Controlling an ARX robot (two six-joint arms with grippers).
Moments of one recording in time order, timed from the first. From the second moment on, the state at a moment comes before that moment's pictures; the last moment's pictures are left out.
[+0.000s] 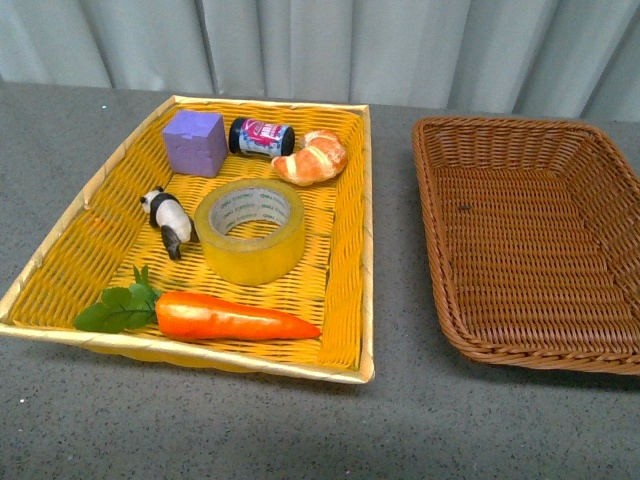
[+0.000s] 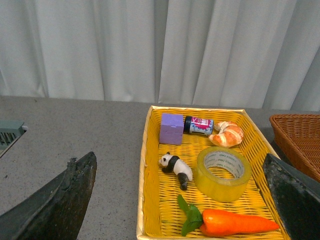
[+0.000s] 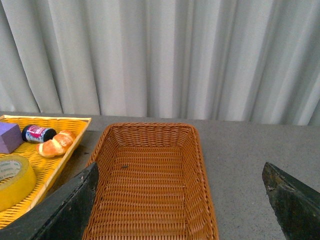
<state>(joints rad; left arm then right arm) 0.00 0.00 0.02 0.00 0.00 0.00 0.00 0.00 0.01 0.00 0.00 -0.01</state>
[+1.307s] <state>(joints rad) 0.00 0.00 0.02 0.00 0.00 0.00 0.00 0.00 0.01 0.00 0.00 -0.01</state>
